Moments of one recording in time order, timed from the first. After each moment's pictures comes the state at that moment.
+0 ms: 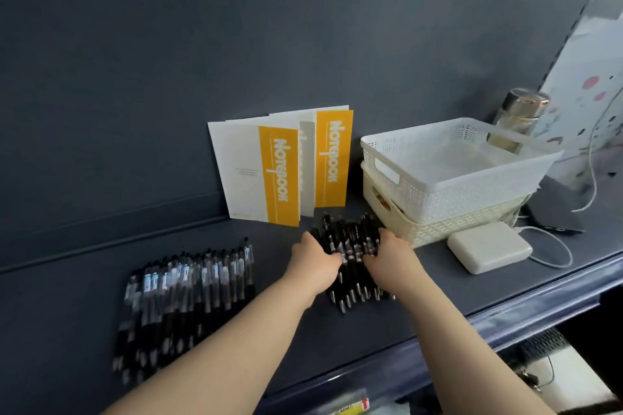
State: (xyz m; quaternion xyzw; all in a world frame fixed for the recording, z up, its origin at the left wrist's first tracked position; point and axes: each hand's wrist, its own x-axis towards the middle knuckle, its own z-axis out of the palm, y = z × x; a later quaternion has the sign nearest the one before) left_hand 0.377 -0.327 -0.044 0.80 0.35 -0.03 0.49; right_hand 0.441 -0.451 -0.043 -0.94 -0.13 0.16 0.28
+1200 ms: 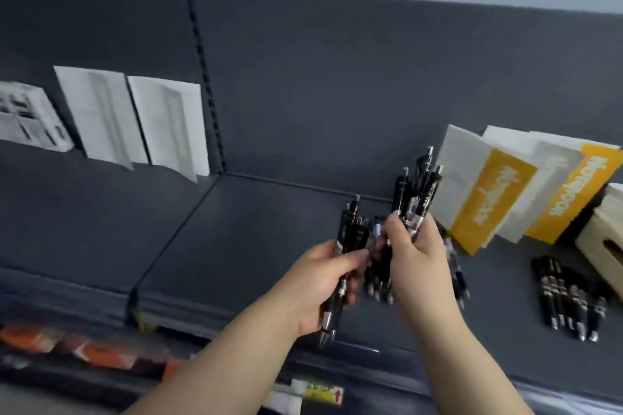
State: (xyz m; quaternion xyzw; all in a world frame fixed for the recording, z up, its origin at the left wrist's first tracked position) left_hand 0.080 -0.196 0.016 0.47 0.29 0.16 0.82; right_hand 0.176 -0.269 0.034 -0.66 -0.28 0.18 0.67
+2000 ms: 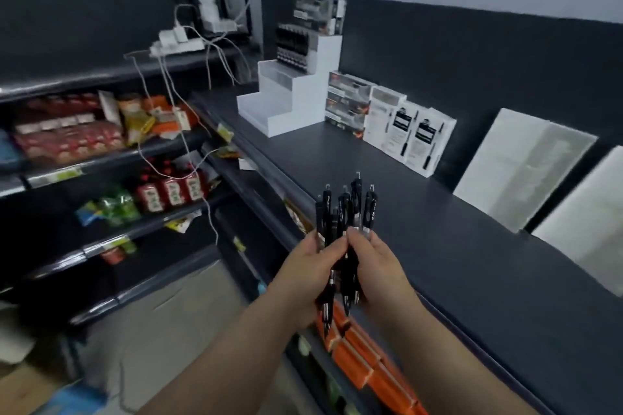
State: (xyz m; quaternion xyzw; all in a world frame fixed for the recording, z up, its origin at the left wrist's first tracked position) left_hand -0.431 0.056 0.013 0.34 0.43 0.51 0.67; right_hand -0.332 0.065 0.015 -0.46 -0.39 0.64 0.48
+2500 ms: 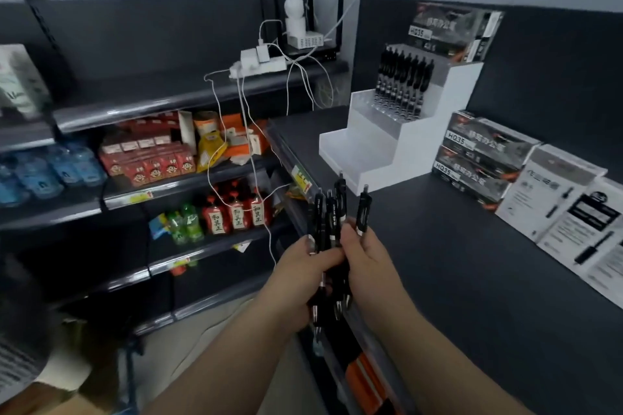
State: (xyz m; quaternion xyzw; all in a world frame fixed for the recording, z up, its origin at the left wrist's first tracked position) left_hand -0.602 0.251 0.026 0.30 0.52 0.55 0.57; right_hand -0.506 0.287 0.018 -0.41 -0.54 0.62 0.41
